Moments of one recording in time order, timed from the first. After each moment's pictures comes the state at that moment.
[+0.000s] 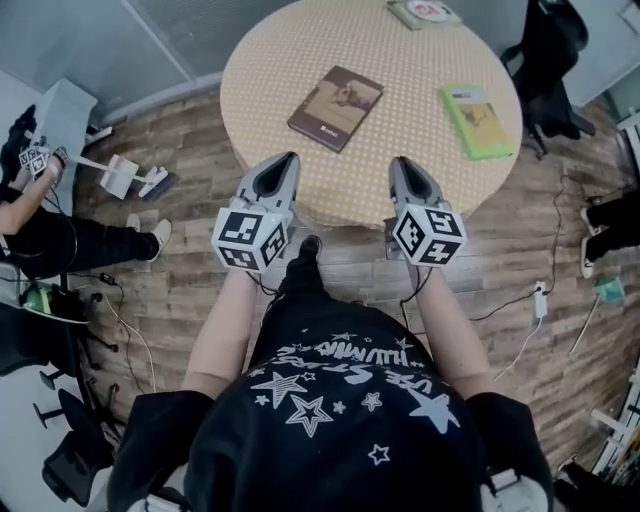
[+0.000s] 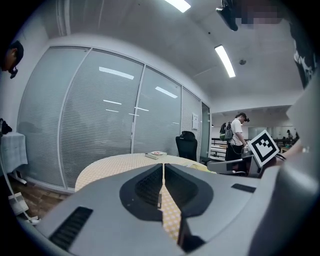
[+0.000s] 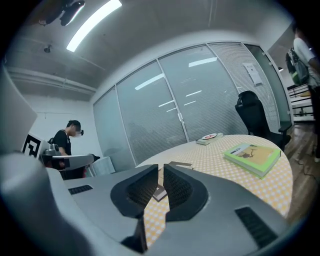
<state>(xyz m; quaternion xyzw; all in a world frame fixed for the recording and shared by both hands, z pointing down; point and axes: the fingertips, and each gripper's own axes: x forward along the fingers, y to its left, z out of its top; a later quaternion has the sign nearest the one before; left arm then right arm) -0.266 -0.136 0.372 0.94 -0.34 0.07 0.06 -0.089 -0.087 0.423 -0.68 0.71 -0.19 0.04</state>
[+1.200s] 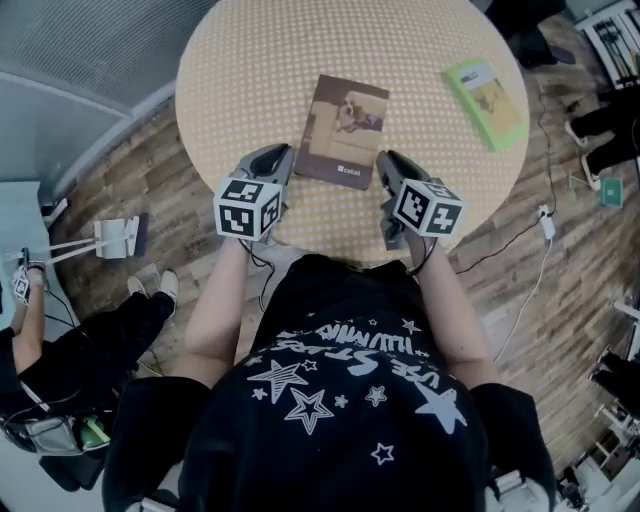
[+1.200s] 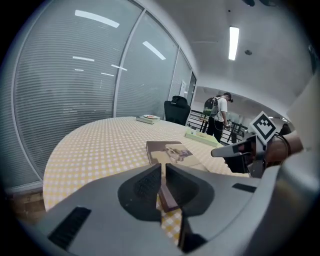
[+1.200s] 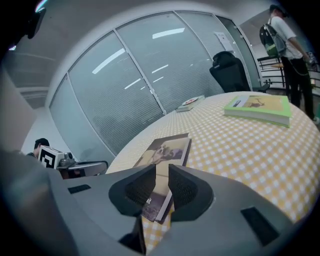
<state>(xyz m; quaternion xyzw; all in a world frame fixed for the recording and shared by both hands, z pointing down) -0.240 -0.354 0.504 0.94 -0.15 0.26 0.14 -0.099 -0.236 0.529 -0.72 0.58 -0.39 0.03</state>
